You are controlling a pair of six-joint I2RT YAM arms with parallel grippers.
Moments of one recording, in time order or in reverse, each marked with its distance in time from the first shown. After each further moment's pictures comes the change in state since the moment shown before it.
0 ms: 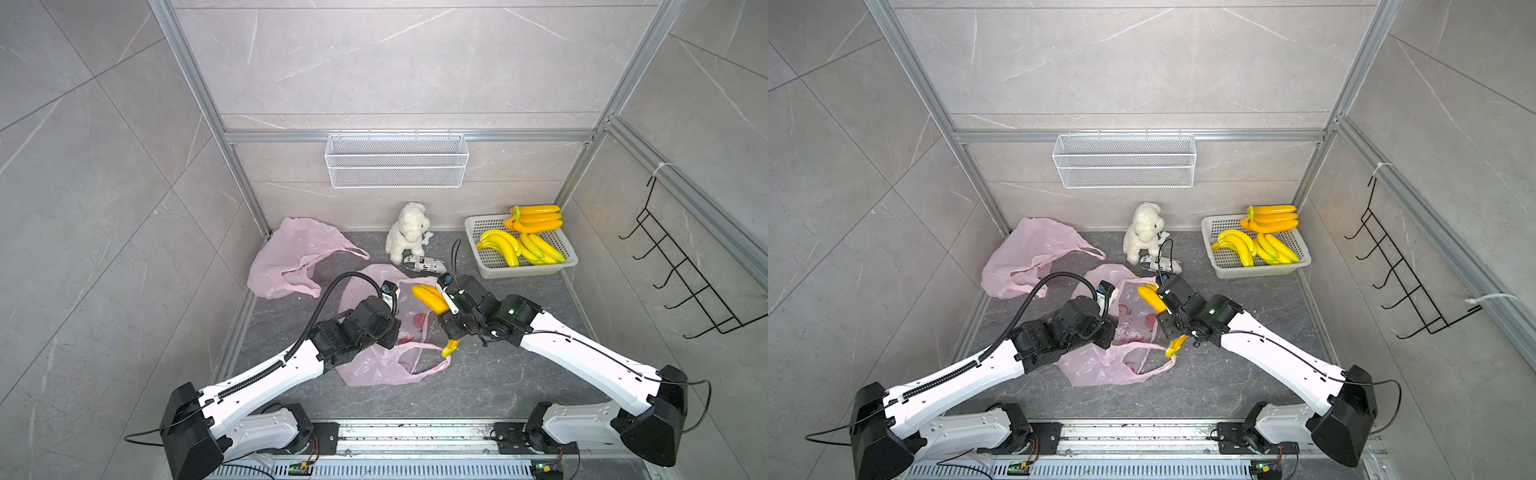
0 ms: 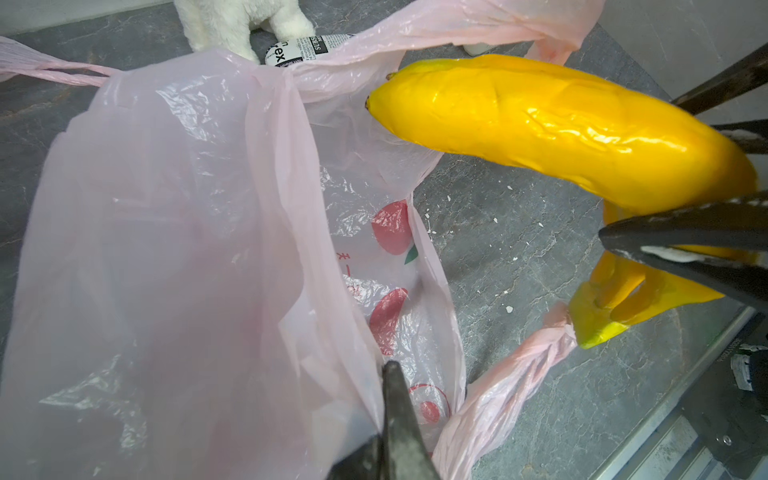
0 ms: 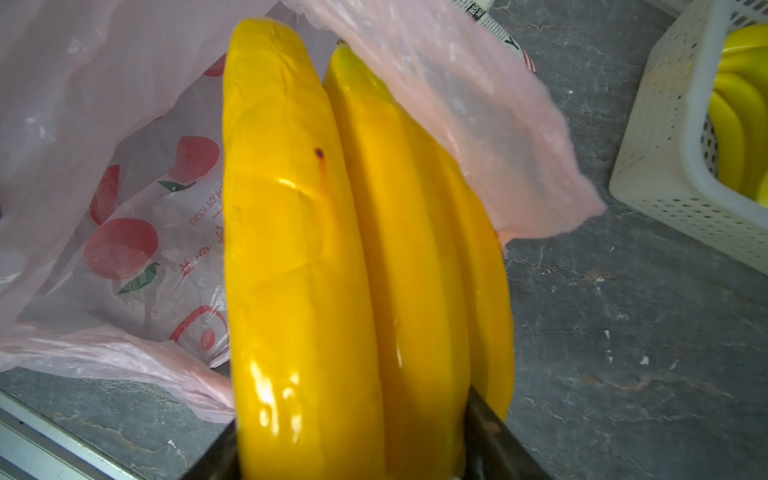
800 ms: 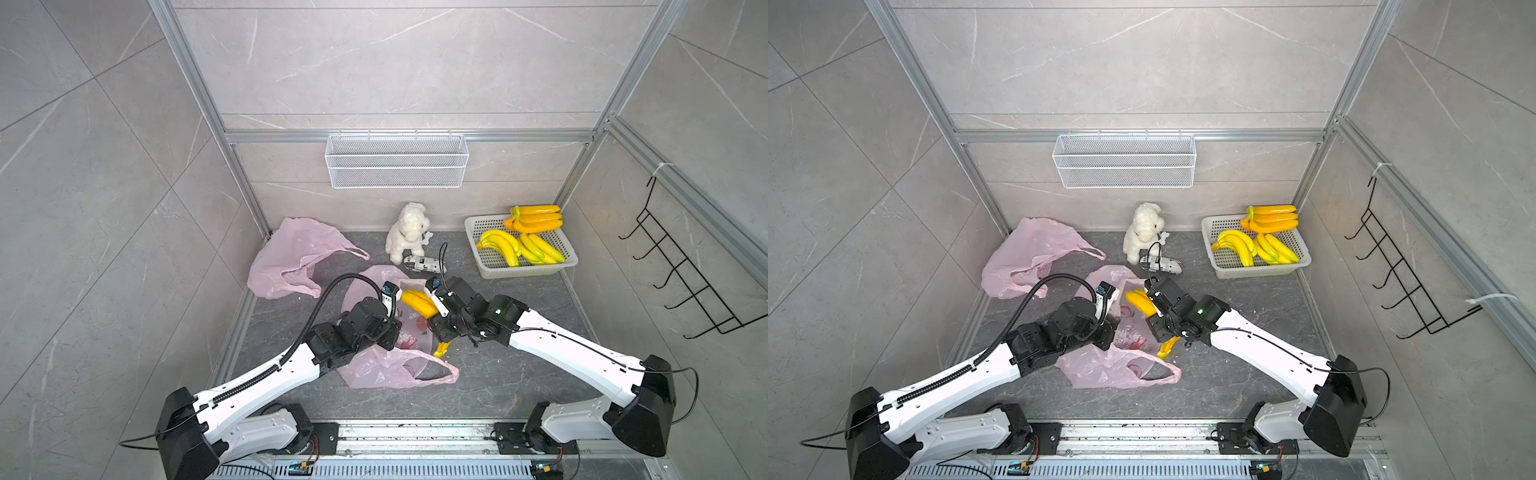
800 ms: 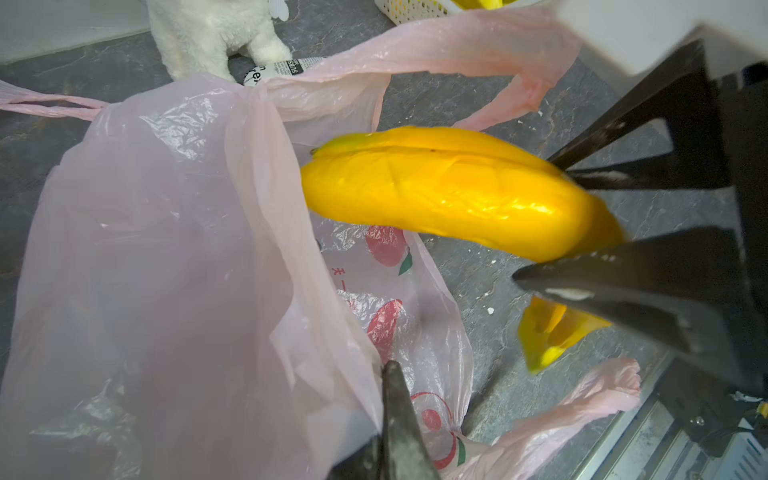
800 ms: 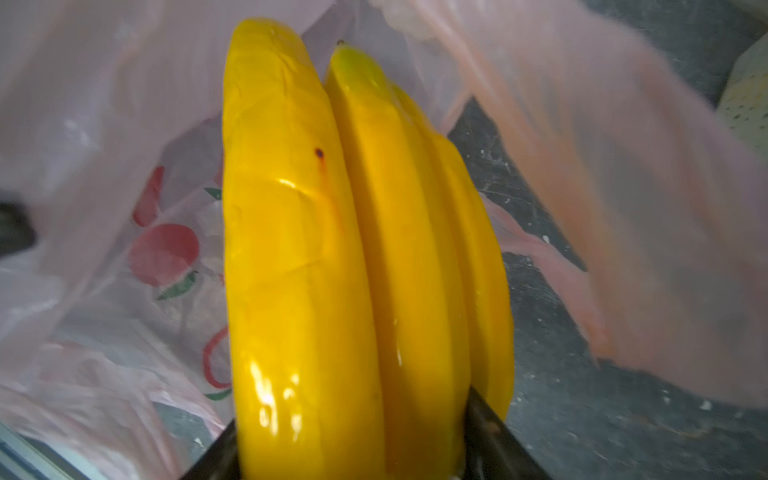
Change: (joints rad) left arm -0.021 -0.016 -0.021 0.075 0.059 0.018; right arm 0.039 0.073 -0.003 0.092 -0.086 0.036
